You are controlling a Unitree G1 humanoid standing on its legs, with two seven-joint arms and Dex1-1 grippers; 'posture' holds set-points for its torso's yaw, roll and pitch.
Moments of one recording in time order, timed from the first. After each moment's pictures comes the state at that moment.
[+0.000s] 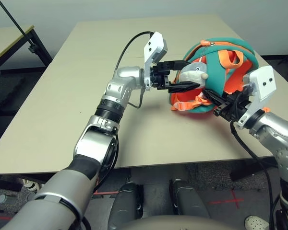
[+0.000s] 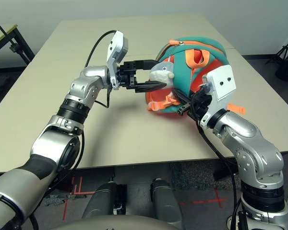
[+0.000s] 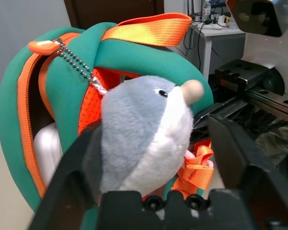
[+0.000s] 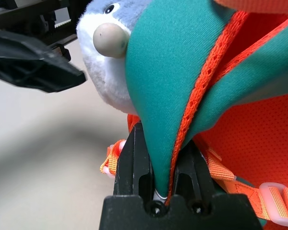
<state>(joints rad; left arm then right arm) -1.05 0.11 -0.10 0.68 -0.29 0.18 -1.22 -0.20 -0.53 -0.20 -0.58 0.60 0.79 0.37</state>
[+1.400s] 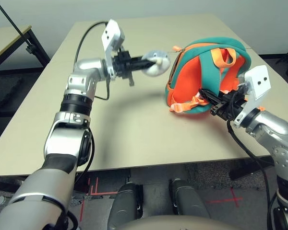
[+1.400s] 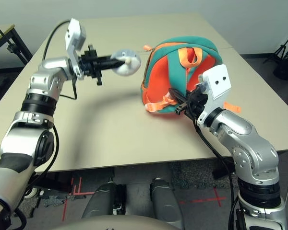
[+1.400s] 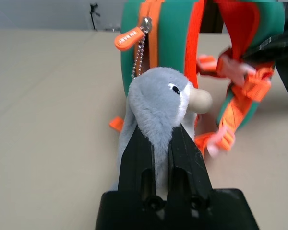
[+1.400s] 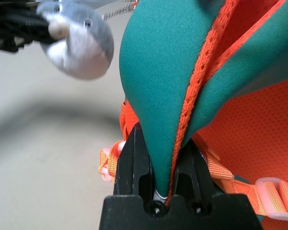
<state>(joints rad) -0.94 0.39 -0.04 0.65 -0.26 0.24 -1.22 -0.23 -0.52 -0.17 -0.54 0.58 0.78 0.38</state>
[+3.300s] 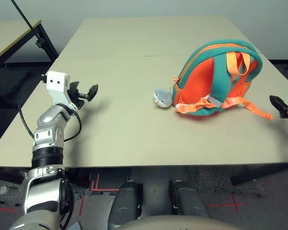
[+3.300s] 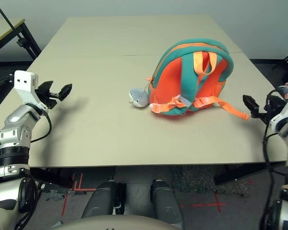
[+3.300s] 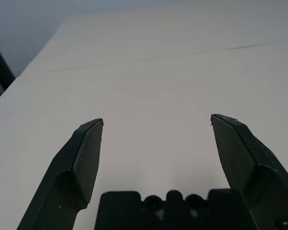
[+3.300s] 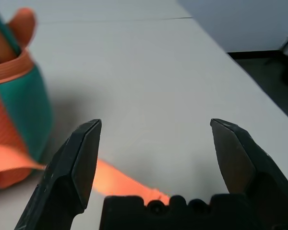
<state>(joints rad) -0.47 0.45 0.33 0.43 -0.23 0.13 -0.38 -0.34 -0.69 -0.50 0.58 0.33 0.14 0.37</state>
